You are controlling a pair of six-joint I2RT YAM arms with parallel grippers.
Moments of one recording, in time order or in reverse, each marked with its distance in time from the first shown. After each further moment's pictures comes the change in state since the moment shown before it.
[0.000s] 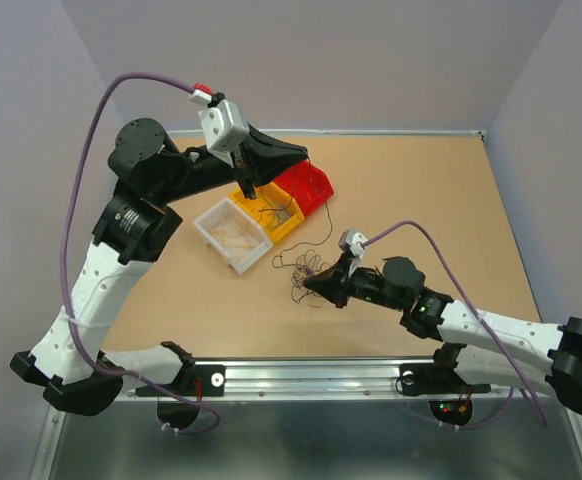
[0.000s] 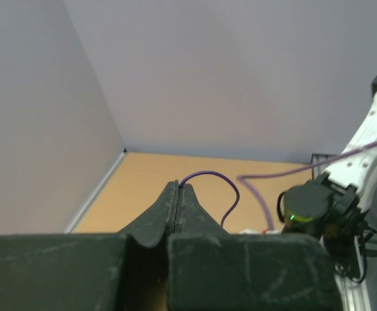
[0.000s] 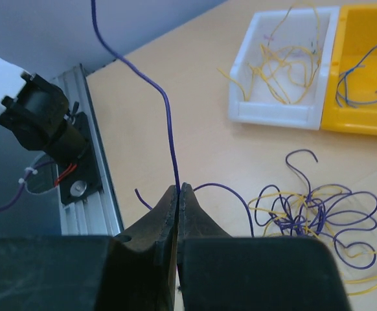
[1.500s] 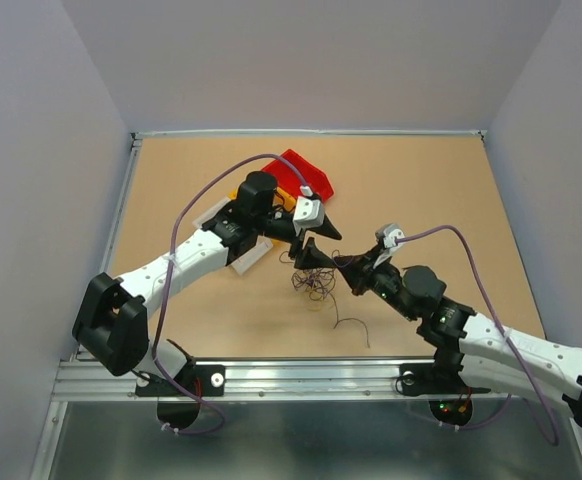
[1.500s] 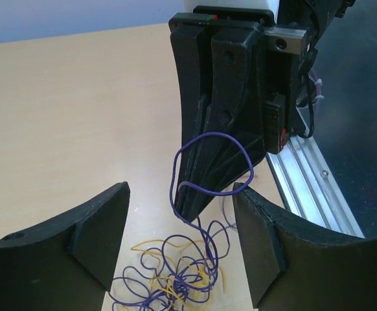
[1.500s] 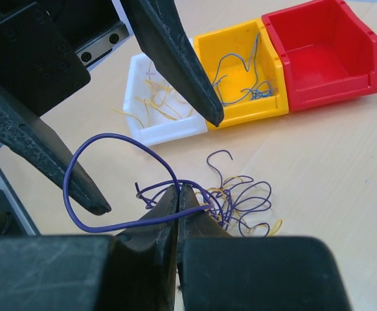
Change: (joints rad) left arm -0.058 0.223 -0.671 0.287 0.370 0.319; right arm 0.000 -0.250 -0.054 -0.128 0.474 0.046
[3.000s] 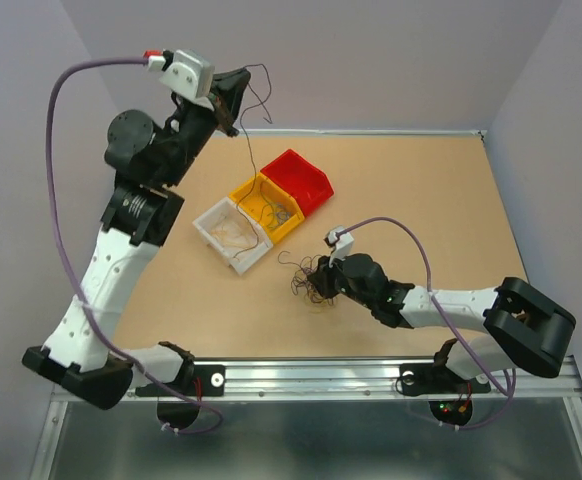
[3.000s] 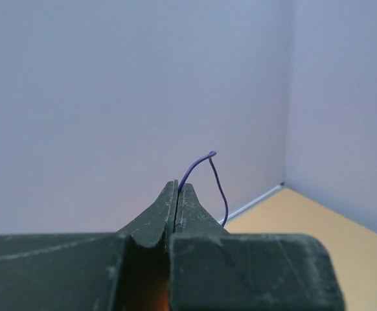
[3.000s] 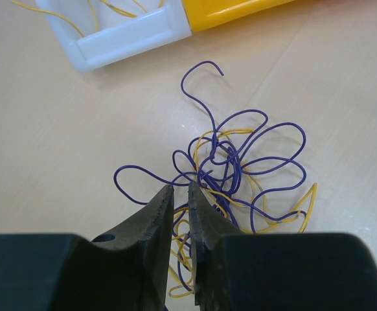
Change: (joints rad) left arm 0.132 -0.221 0.561 -0.025 -0.922 -0.246; right arm 0.000 0.582 0.114 0.098 -0.052 0.079
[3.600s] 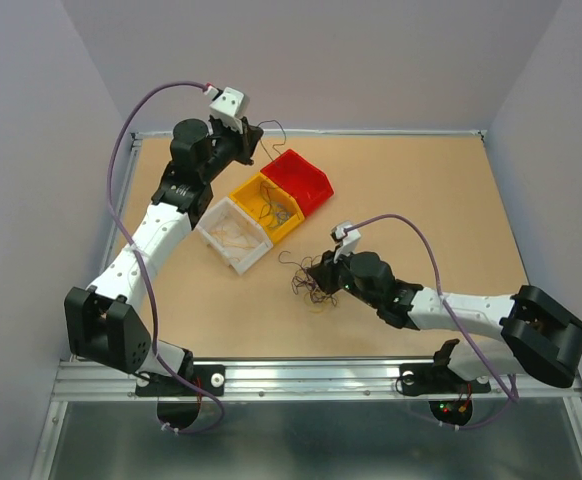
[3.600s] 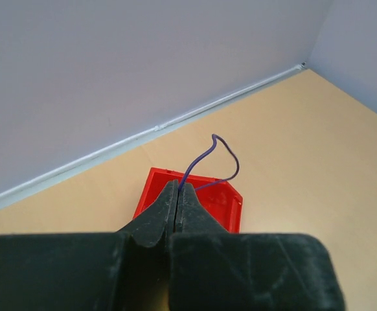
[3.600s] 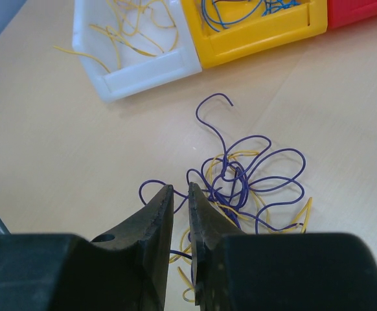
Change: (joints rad) left arm 0.200 0.204 -0.320 0.100 0.100 -0.098; right arm 0.000 -0.075 0.000 0.000 0.016 0.014
